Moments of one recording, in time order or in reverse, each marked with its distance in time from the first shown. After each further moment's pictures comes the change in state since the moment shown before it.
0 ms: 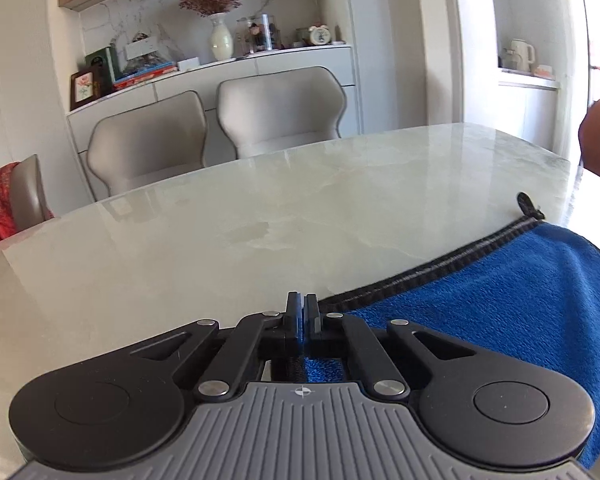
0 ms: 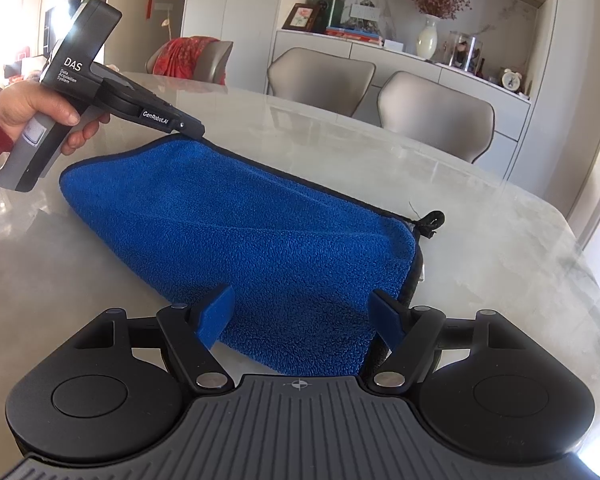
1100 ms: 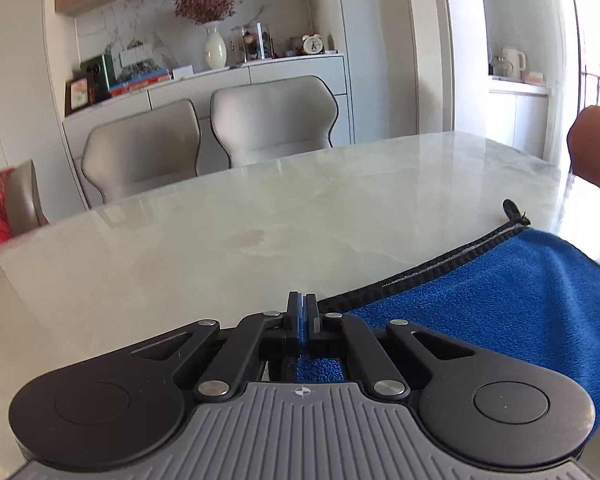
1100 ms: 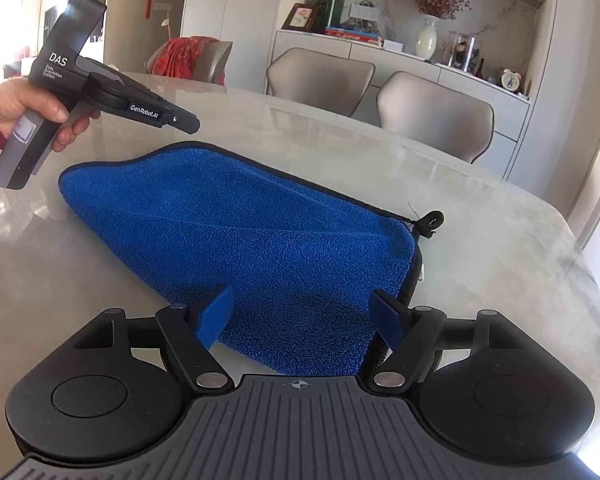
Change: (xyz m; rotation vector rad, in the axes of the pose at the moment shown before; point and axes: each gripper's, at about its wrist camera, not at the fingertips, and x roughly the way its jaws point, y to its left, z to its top) left arm -0.005 0.011 -0.002 -0.067 0.006 -0.042; right arm -0.001 -0.002 0.001 -0.005 -0.001 -0.002
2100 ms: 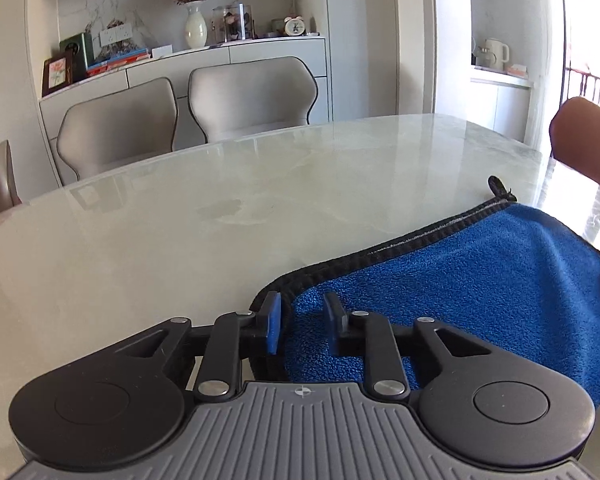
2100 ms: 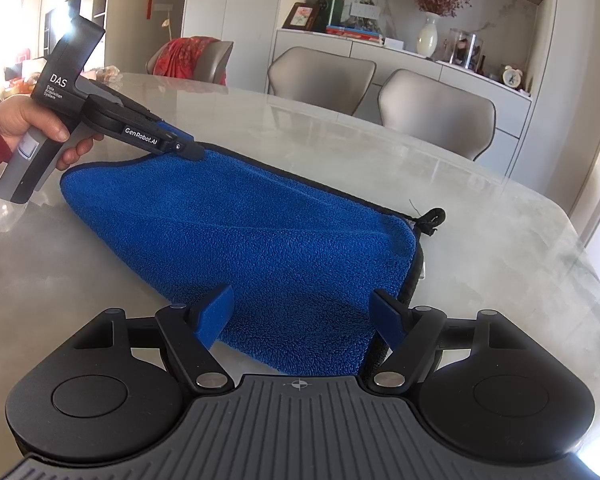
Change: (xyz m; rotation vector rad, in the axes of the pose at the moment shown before) left arm 0.012 -0.009 -0.014 0.060 0.016 -0.021; right arm 0.000 -0.002 0.000 0.013 0.005 0.013
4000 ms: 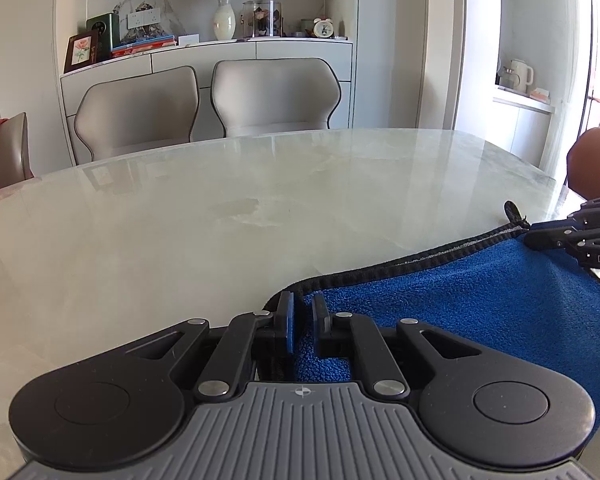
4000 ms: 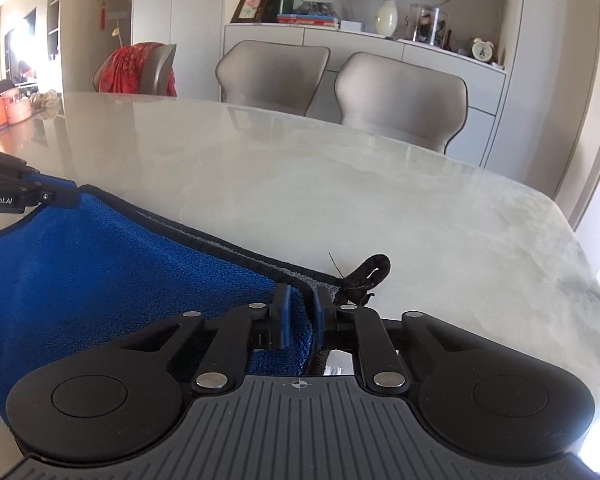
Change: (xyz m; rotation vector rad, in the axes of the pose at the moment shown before) left arm 0.002 0.011 0.007 -0.129 -0.011 0.018; right arm 0.083 -0.068 0.049 0.088 0.020 -0.055
